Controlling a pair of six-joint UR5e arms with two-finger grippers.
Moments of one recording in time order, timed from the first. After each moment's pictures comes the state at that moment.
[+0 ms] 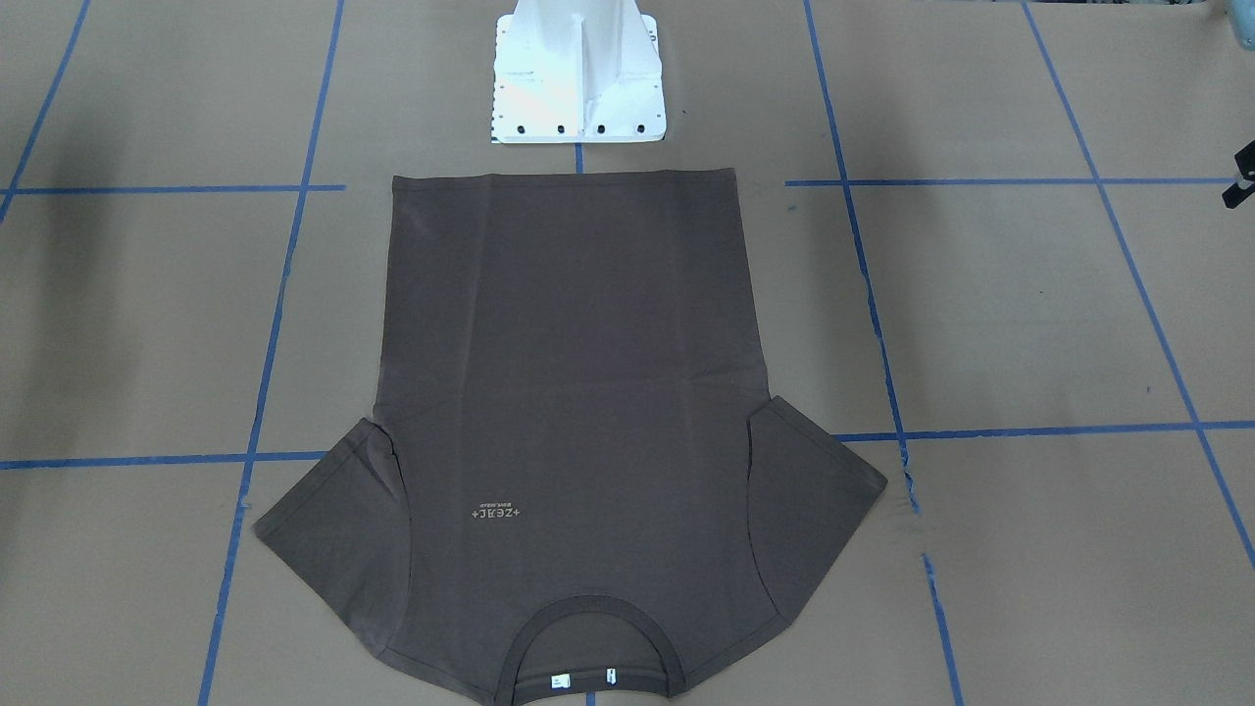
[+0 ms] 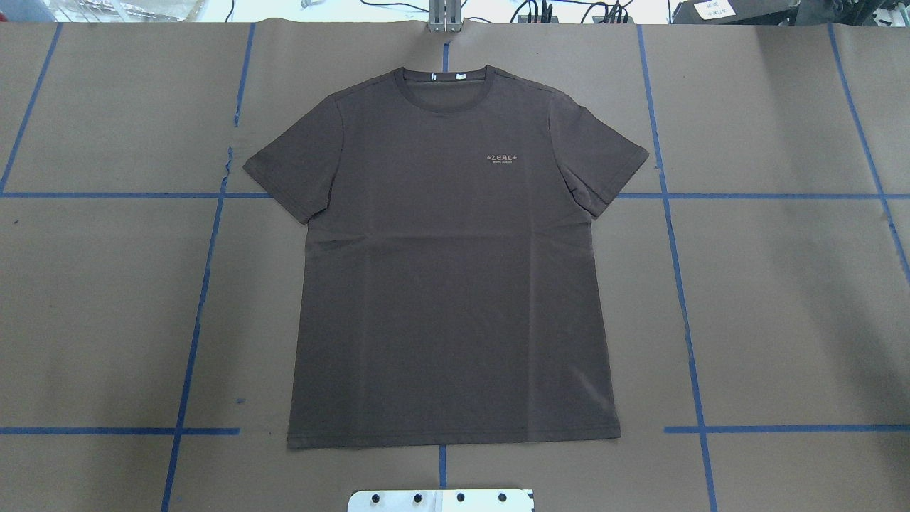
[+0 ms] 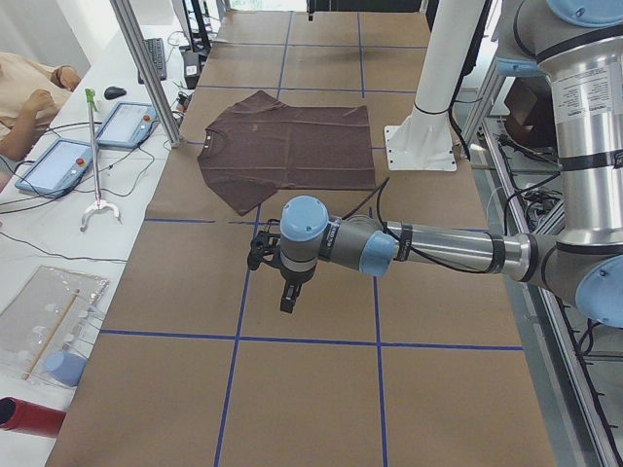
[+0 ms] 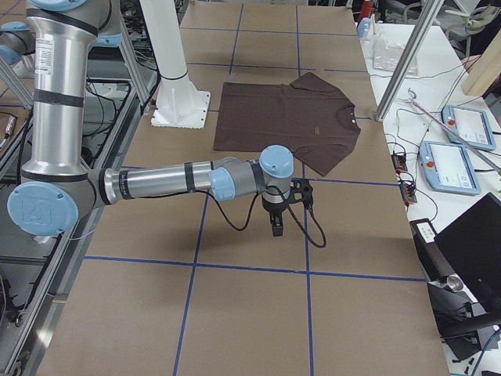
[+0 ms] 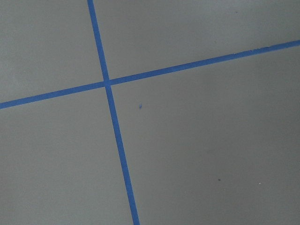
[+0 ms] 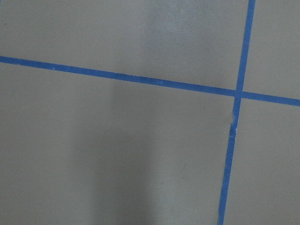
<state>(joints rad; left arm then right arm) -1.48 -1.36 -1.87 -1.76 -2.39 -0.03 1.39 -1.69 1.83 -1.44 2.34 0.18</state>
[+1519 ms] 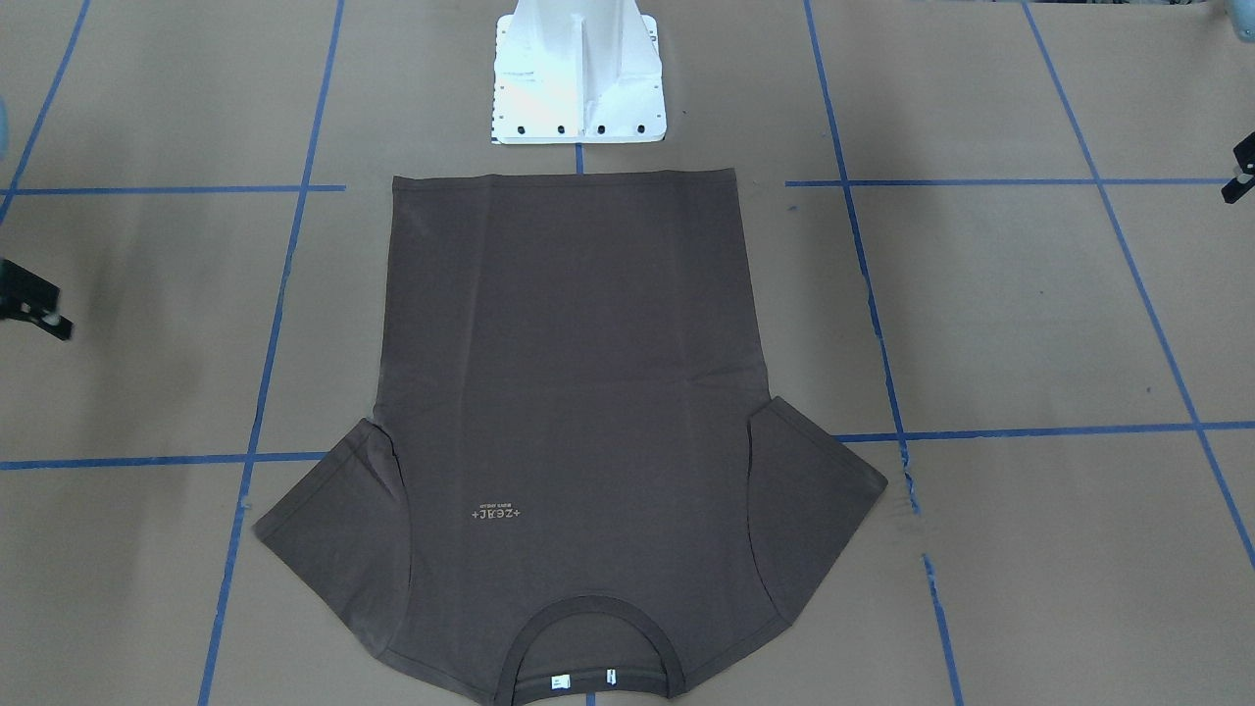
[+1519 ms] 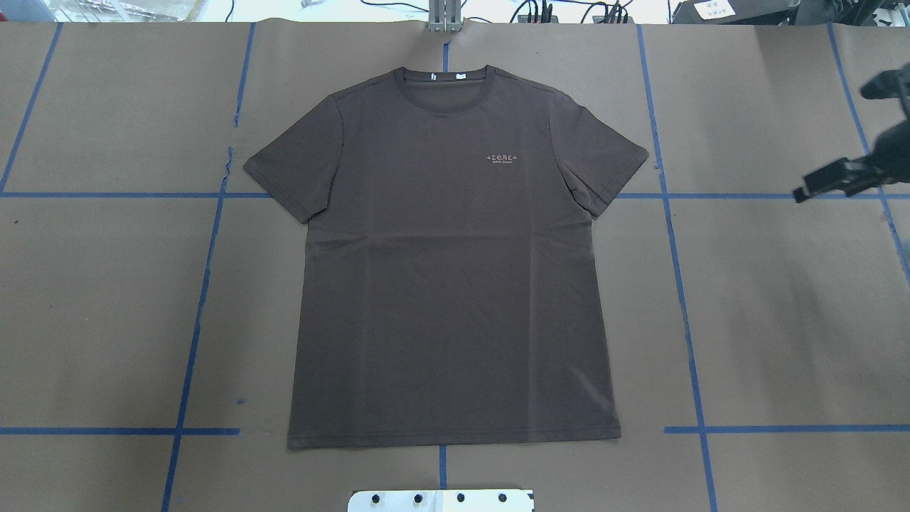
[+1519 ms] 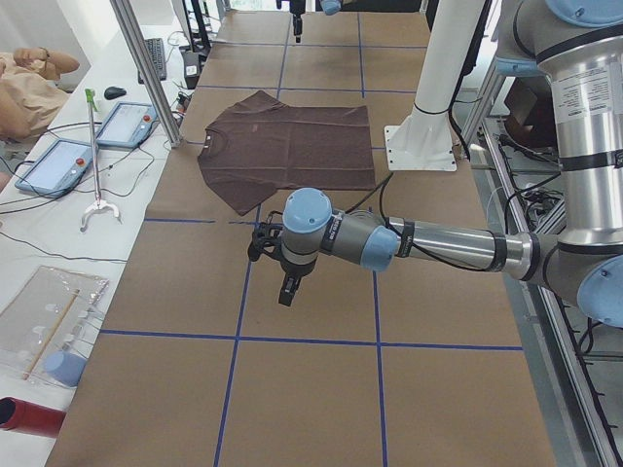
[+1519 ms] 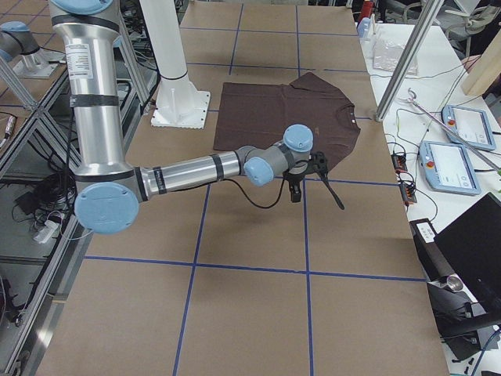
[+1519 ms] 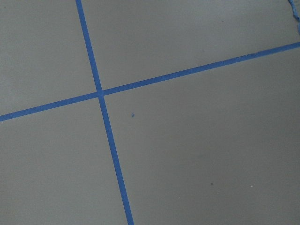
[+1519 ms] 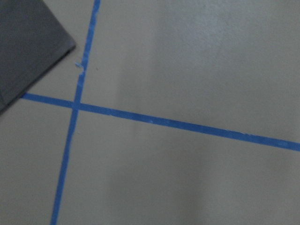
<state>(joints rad) -1.48 -1.35 -1.90 -1.77 -2.39 -0.03 1.15 -1.44 1.68 -1.23 2.35 0.57</state>
